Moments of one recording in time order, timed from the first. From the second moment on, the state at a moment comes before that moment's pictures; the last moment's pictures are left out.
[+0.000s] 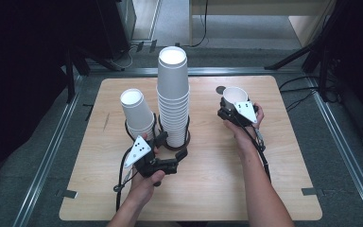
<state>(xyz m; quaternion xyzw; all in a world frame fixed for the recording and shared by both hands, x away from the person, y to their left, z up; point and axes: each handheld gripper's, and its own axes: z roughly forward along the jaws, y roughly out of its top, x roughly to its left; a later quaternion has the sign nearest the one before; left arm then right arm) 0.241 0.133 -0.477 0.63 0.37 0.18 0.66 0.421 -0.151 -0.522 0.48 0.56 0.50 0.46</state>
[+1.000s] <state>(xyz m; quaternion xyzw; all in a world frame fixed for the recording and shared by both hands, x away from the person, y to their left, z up) 0.241 0.134 -0.477 0.63 0.37 0.18 0.66 0.422 -0.158 -0.539 0.51 0.56 0.48 0.45</state>
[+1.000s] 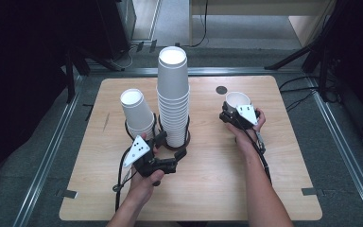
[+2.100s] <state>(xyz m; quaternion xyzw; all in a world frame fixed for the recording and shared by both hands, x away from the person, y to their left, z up) 0.242 0.134 -0.476 0.63 0.38 0.19 0.64 0.393 -0.163 -0.543 0.51 0.59 0.49 0.38</state>
